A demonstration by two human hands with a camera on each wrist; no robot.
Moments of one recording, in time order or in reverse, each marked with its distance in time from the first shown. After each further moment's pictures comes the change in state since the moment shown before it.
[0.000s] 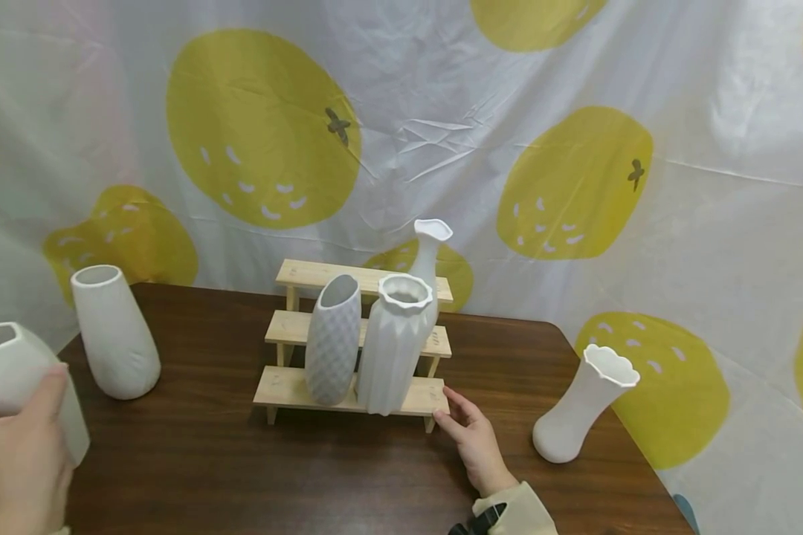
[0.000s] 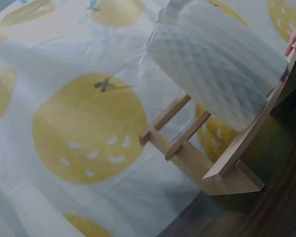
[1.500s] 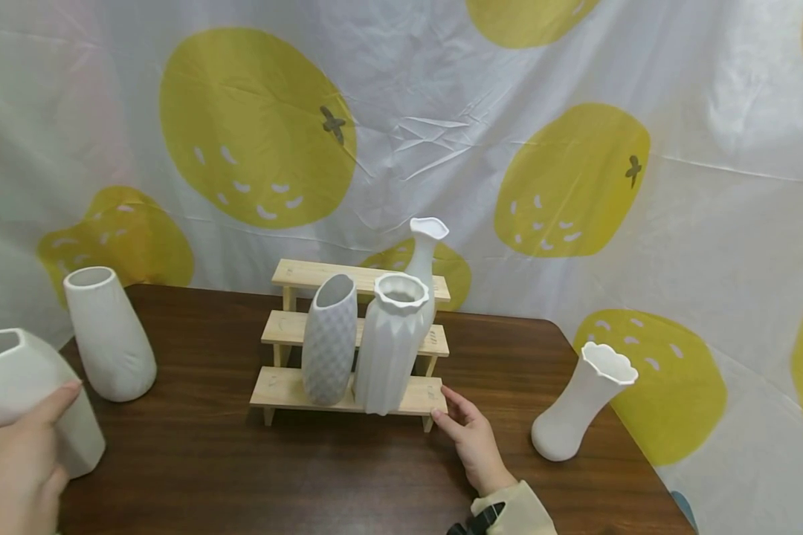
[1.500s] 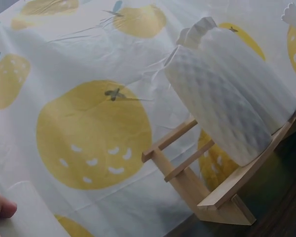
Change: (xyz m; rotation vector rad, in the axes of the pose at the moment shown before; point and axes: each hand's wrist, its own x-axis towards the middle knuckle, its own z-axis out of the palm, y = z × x) left_hand 0.009 -0.003 -0.003 0.057 -0.035 -0.212; right_hand -0.001 -0.002 -0.001 -0.008 -0.003 0.006
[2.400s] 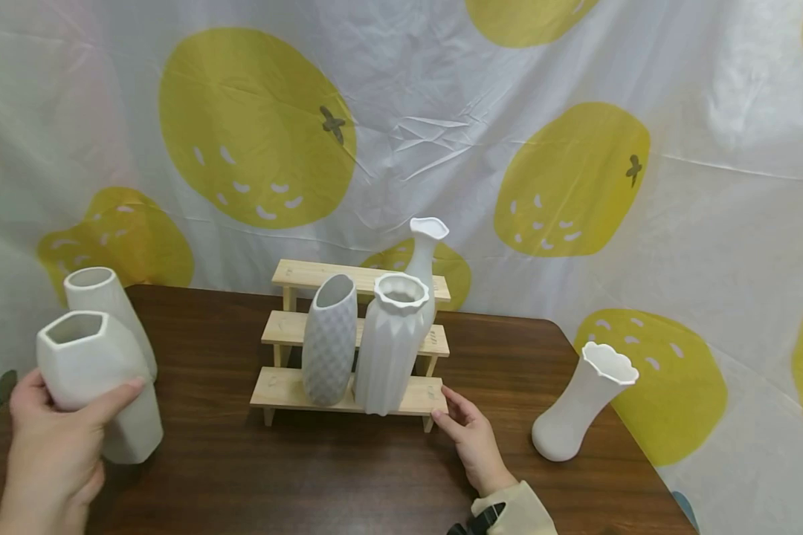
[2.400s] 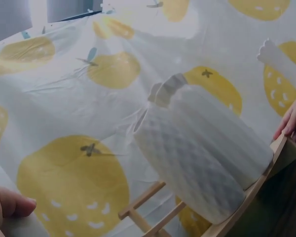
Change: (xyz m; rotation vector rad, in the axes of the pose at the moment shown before) left_hand -0.046 0.006 0.021 -0.047 -0.331 0.103; right_hand 0.001 0.002 -0.001 -0.016 0.010 -0.001
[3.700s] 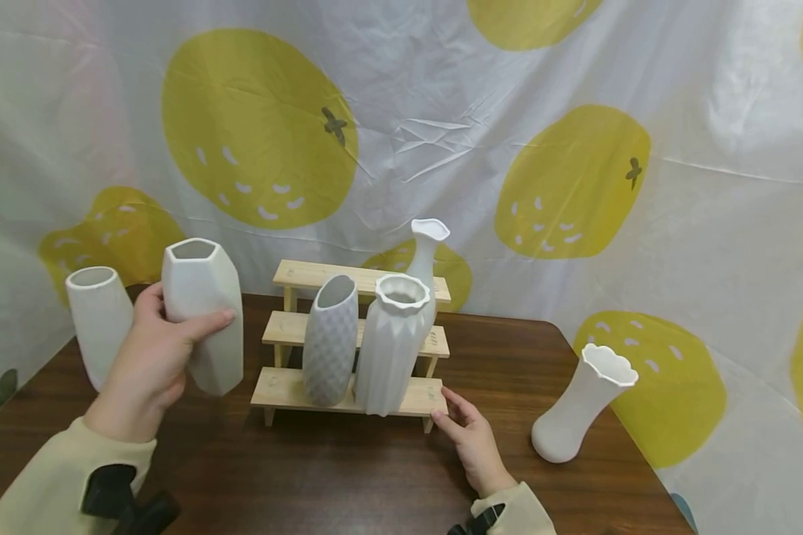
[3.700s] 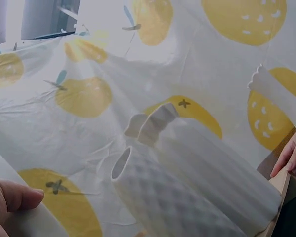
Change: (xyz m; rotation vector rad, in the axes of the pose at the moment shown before) left_hand 0.012 0.023 0.086 0.272 -0.417 0.022; right_hand 0.001 0.002 0.000 0.008 -0.001 0.000
